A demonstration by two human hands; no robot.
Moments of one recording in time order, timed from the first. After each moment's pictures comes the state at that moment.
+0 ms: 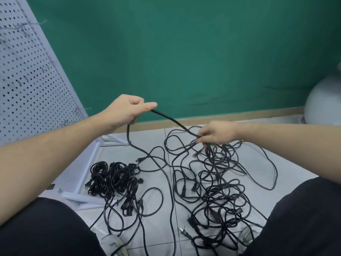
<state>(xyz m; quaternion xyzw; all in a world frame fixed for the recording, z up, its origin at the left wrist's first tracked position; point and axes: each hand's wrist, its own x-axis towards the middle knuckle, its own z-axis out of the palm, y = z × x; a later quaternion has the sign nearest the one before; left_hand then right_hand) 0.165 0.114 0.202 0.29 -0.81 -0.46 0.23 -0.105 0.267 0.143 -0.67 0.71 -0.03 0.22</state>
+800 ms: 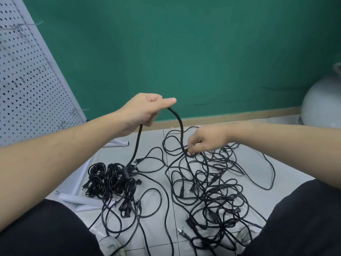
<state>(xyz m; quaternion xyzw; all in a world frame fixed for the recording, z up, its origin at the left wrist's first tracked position) 0.131 0.153 0.214 0.24 -0.77 -0.55 0.22 -0.070 0.270 0.160 -0.71 0.66 0.02 0.24</state>
